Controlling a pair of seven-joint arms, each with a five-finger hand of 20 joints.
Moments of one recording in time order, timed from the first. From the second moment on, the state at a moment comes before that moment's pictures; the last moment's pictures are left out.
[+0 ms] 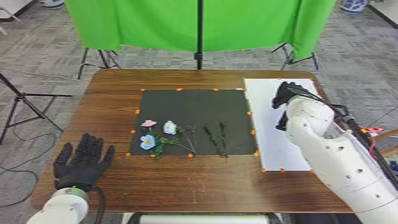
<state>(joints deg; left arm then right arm) 126.9 -61.1 -93.3 -124.8 -19.0 26.7 25.2 -68.3 -57.5 62.8 -90.1 -125.8 -19.1 41.4</state>
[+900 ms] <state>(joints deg) 126.2 -61.0 -93.3 -124.8 -19.1 27.1 24.0 -72.3 -55.8 54.2 -87.5 -130.7 11.0 43.9</state>
